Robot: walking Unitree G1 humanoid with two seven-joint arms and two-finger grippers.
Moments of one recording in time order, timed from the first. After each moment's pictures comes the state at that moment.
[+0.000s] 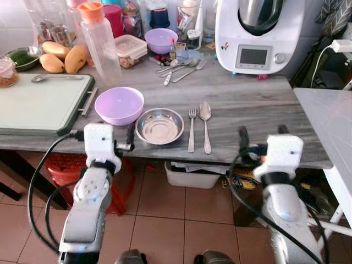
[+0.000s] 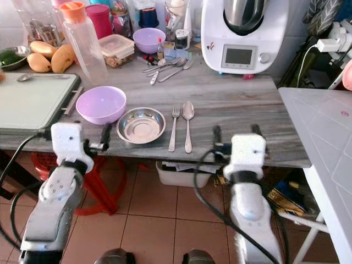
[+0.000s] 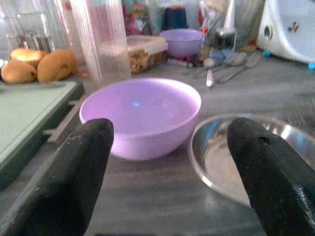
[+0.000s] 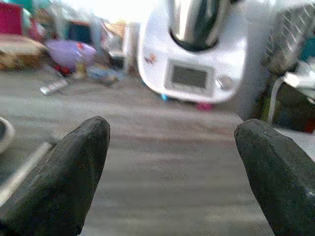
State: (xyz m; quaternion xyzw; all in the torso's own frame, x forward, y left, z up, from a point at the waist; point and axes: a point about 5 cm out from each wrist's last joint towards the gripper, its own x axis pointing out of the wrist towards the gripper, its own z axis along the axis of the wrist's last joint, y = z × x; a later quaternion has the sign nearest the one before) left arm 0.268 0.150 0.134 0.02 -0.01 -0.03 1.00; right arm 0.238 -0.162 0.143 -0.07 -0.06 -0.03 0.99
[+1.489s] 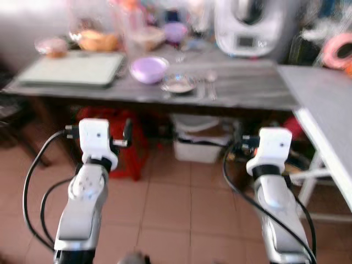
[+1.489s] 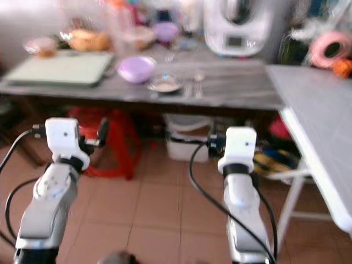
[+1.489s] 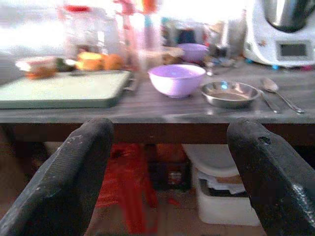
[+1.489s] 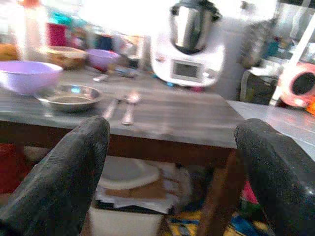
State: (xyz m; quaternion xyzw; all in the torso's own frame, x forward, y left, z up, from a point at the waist) left arm 0.267 0.153 0.139 0.01 -0.02 -0.04 1.00; right arm 0.255 -0.160 0.142 -0.07 -0.05 -0.04 1.00
